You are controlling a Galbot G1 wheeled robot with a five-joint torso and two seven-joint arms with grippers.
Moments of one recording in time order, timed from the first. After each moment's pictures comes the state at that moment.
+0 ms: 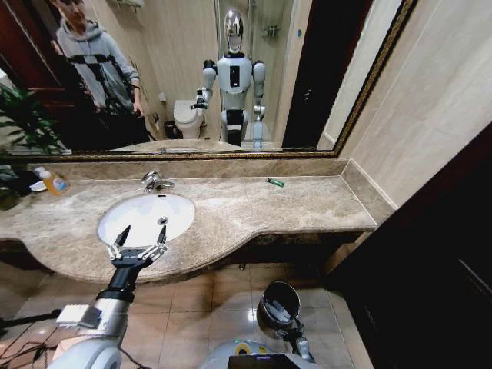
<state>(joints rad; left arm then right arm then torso) 1.84 -1.36 -0.82 -2.47 -0.37 0.04 0.05 -1.24 1.45 0.35 0.63 0.00 0.55 0.03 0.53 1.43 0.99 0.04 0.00</state>
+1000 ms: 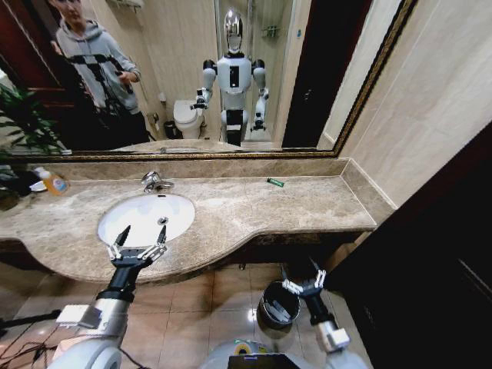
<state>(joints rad) 1.84 -1.36 -0.82 -2.47 -0.37 0.04 0.05 -1.69 1.28 0.43 2.10 0.05 0.30 0.04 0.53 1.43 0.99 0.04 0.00</state>
